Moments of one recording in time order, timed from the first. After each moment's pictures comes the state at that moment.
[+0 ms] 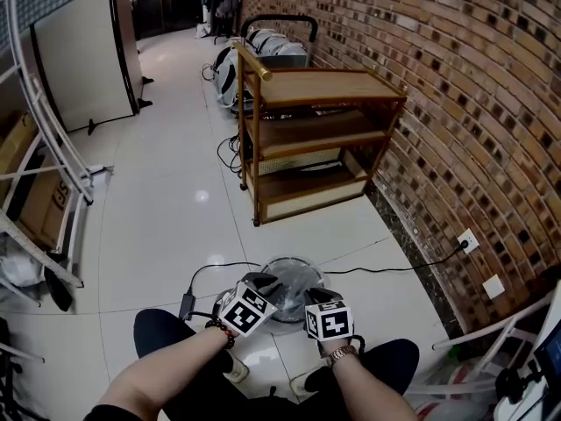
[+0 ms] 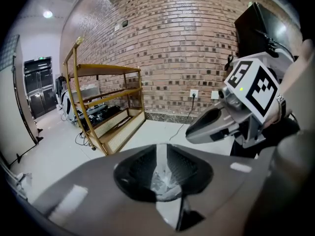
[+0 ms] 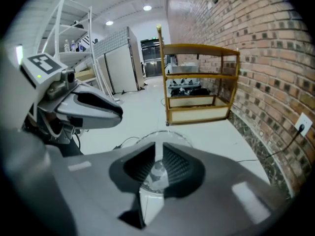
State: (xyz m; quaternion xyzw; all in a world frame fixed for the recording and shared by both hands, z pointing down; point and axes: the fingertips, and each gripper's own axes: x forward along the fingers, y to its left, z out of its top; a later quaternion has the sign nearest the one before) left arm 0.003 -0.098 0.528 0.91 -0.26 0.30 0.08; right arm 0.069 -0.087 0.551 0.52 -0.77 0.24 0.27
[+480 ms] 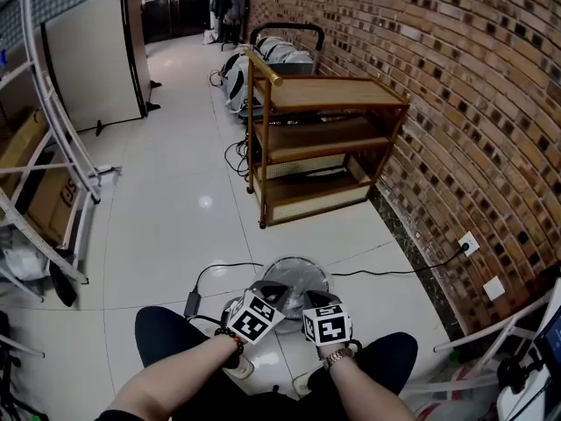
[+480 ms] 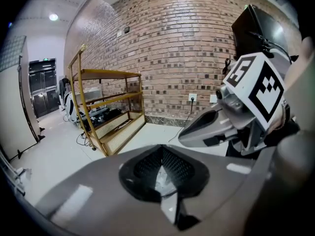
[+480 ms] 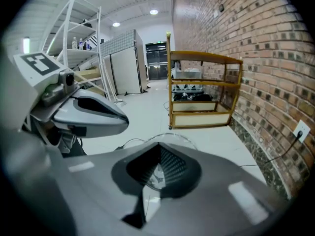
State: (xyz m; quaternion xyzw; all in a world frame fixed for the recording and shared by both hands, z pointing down) left arm 0.002 -0.069 0.525 0.92 -0.28 0.28 0.08; right arm 0.046 -0.070 0.538 0.52 -0.78 0.20 0.27
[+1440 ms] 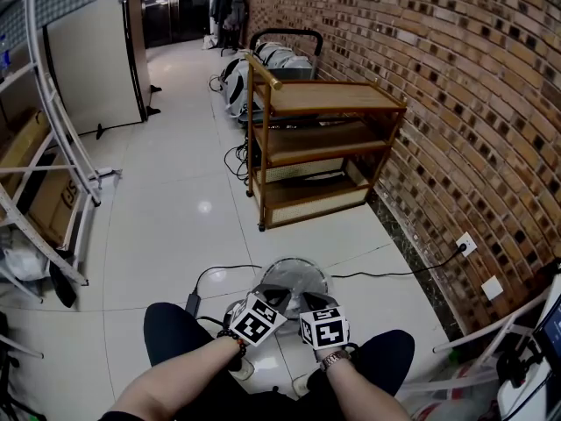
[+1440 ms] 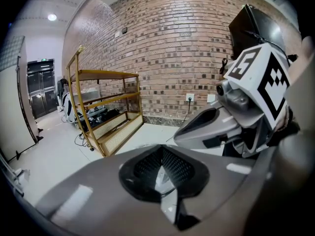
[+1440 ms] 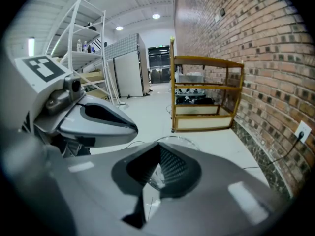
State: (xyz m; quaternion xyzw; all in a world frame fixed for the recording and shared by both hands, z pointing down) left arm 0.008 -0.056 0.526 0.92 -0.27 0.28 0.08; right arm 0.034 -0.059 0.529 0.52 -0.79 0.19 0.25
